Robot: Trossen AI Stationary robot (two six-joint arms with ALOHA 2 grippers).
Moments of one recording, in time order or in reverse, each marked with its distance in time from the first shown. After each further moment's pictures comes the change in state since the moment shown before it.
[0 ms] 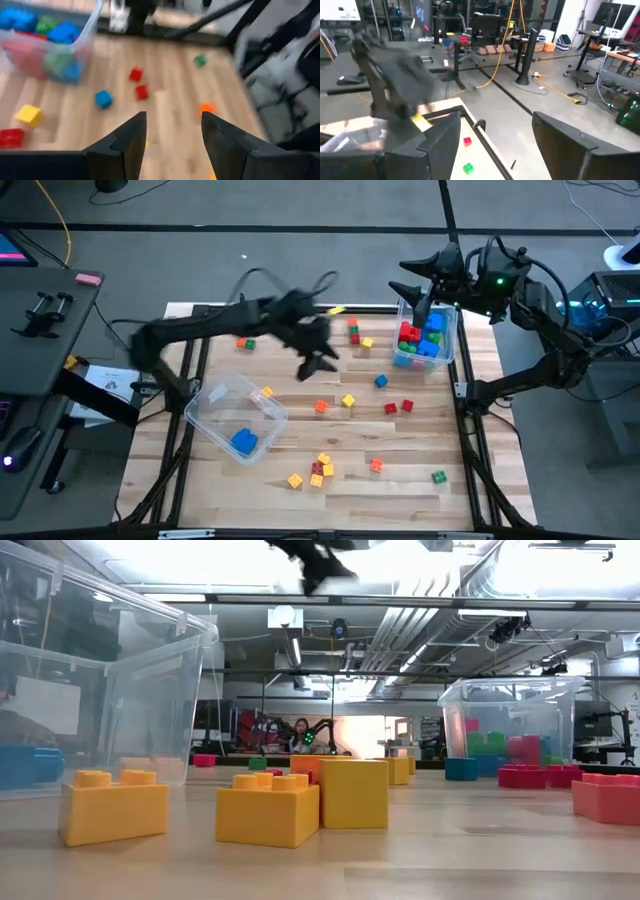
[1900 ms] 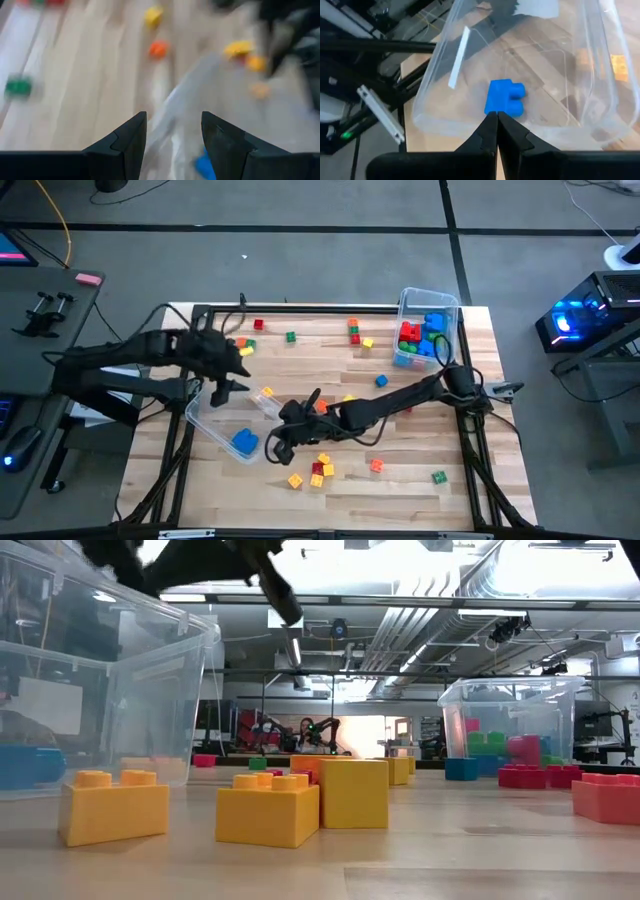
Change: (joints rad) left arm -0.087 -0.833 -0.698 -0.309 -0.299 -0.029; right arm 0.524 0.920 -0.002 0.506 0.028 0.799
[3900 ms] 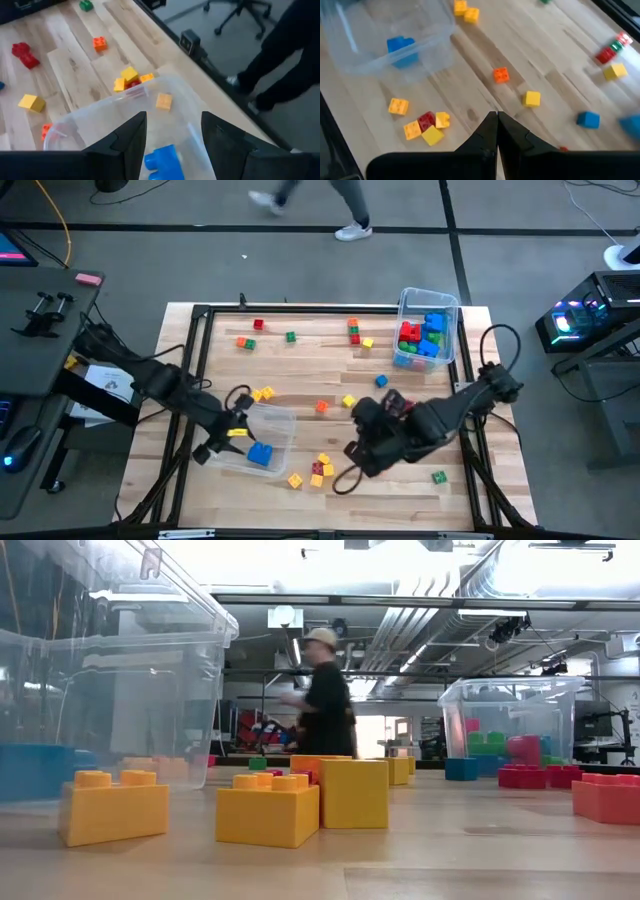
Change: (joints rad) left arm -0.664 0.181 0.080 0.248 -0.099 0.079; right arm 0.248 -0.263 0.275 -1.235 0.313 0.355
